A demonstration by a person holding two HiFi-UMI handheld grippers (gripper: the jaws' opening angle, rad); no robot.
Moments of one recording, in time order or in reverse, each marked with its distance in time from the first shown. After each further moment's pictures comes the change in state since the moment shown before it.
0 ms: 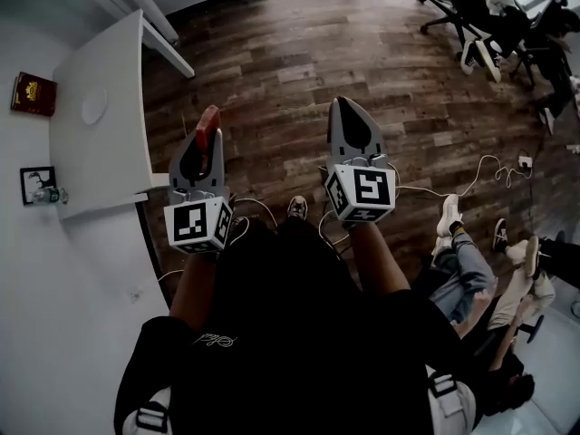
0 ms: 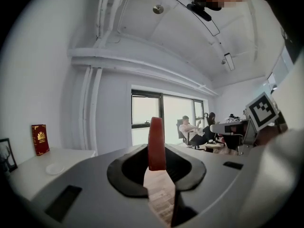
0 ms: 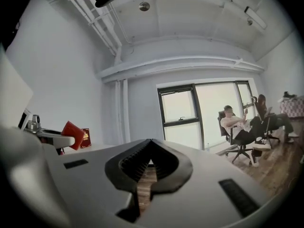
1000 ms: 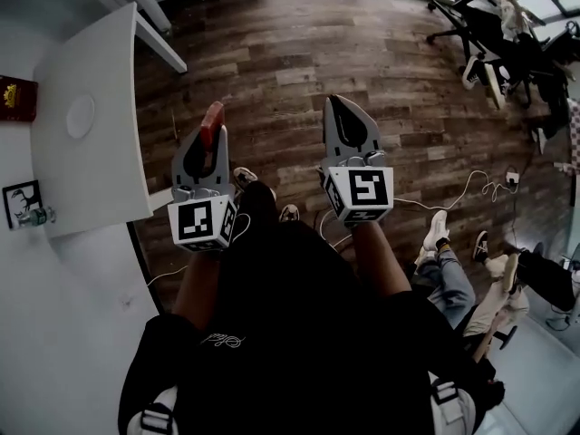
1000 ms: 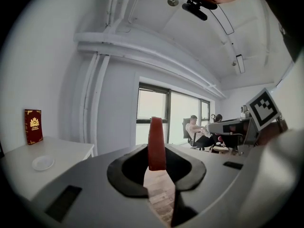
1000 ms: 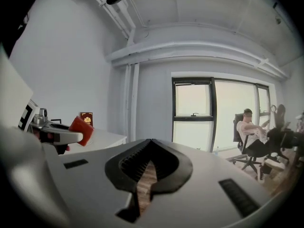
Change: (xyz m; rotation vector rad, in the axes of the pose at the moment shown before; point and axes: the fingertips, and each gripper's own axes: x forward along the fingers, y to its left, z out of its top) left arm 0.119 0.087 -0.026 -0.088 0.038 0.016; right arm 0.159 0.034 -0.016 -0.147 0.114 0.114
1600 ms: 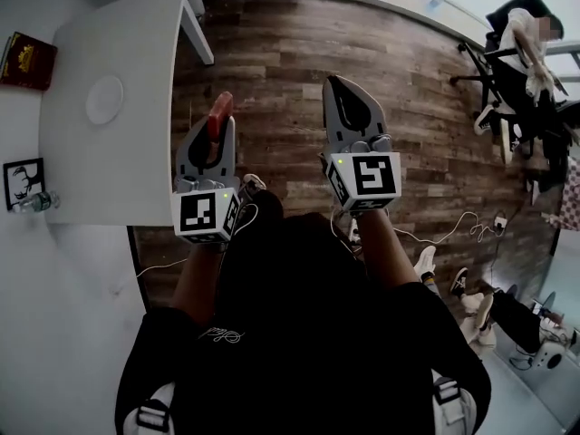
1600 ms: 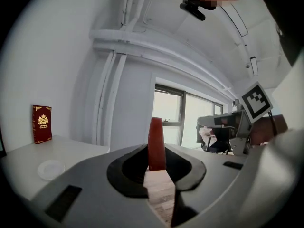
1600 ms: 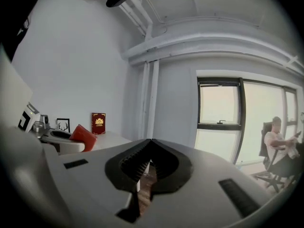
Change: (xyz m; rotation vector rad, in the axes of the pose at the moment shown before) left arm 0.040 0.142 0.013 -0.070 -0.023 0.113; right arm 0.164 0.101 0.057 -0.099 -0.027 0.216
